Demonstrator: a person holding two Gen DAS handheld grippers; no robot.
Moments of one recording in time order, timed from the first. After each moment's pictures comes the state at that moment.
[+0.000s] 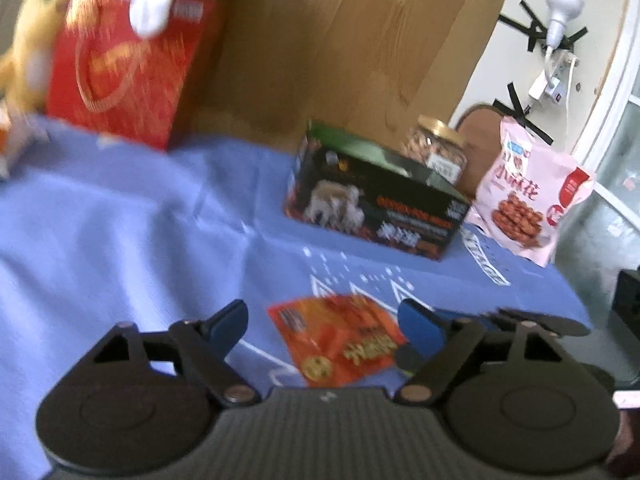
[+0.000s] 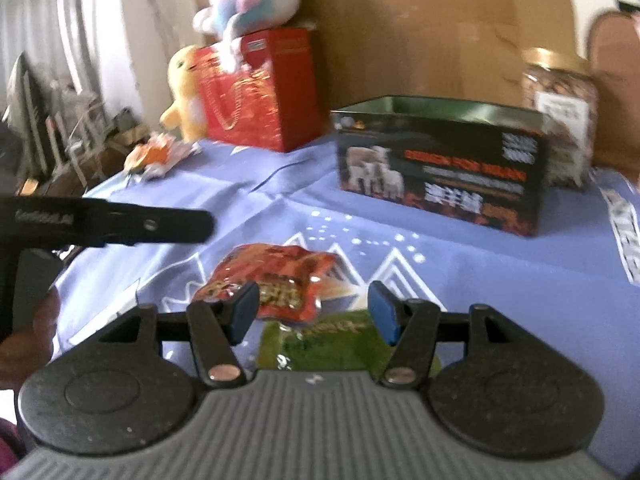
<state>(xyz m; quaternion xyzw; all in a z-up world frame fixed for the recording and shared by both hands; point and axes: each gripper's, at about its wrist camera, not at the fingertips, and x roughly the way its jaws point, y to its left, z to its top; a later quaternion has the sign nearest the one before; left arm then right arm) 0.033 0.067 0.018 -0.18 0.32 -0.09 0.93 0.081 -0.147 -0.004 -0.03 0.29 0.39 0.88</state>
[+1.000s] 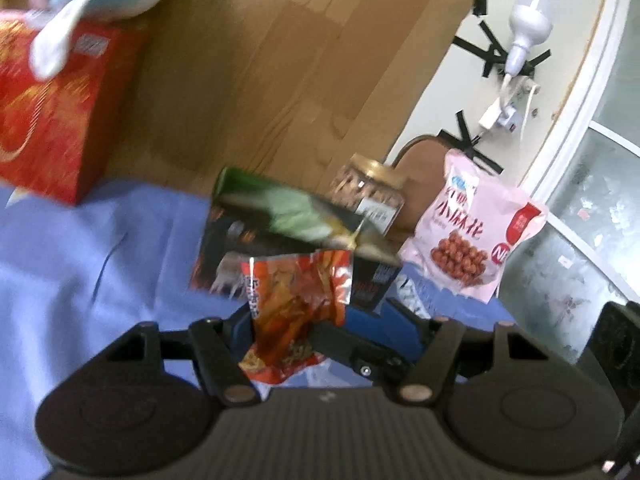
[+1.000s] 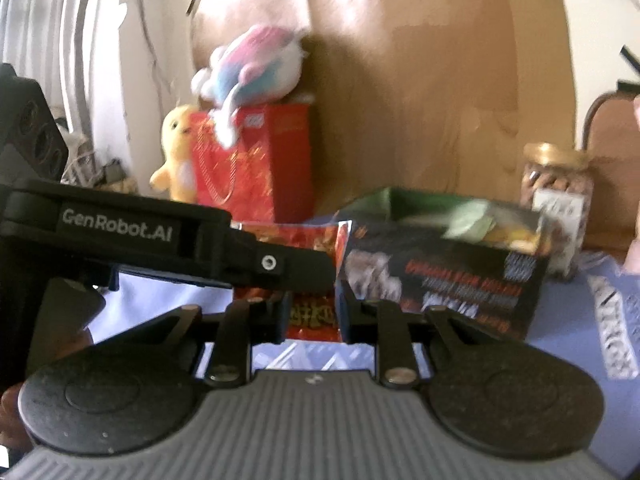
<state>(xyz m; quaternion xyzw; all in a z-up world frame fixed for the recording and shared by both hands) 0.093 0.038 0.071 -0.19 0.27 -0.17 0.93 0.098 -0.136 0.040 -0.01 0.19 0.34 0.92</state>
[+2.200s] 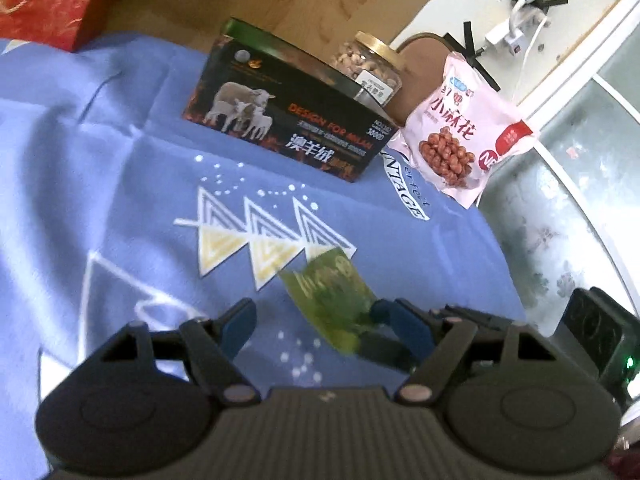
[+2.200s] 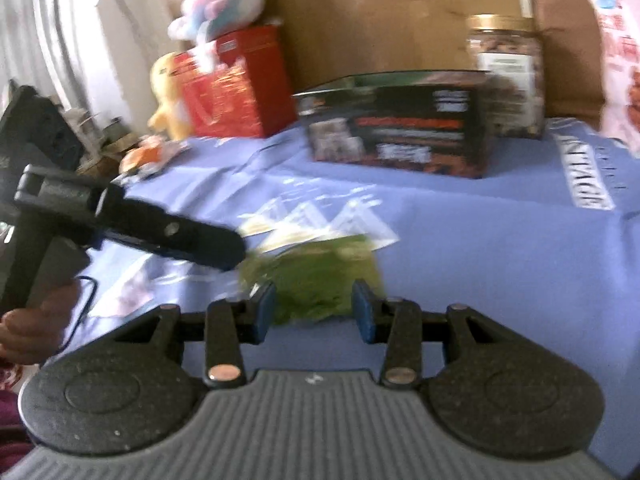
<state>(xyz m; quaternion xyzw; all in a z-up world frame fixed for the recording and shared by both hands) 0.049 0.043 0.009 -0.24 0.41 -0.21 0.85 0.050 -0.190 -0.012 0.03 0.32 0.37 0.87</state>
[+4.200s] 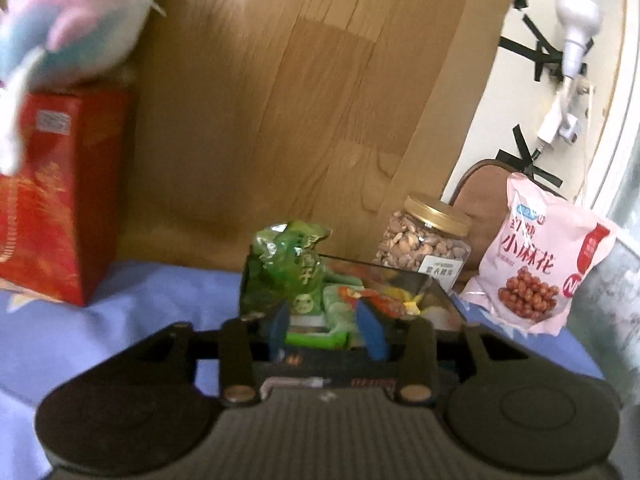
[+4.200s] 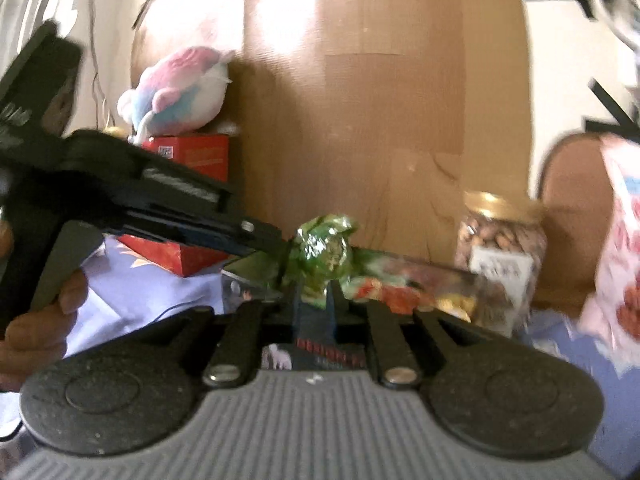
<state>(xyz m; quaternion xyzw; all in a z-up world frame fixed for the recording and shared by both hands) 0.169 0.036 0.084 -0.12 0.26 -0.09 0.95 0.160 -0.159 0.030 0.00 0.16 0.27 0.95</state>
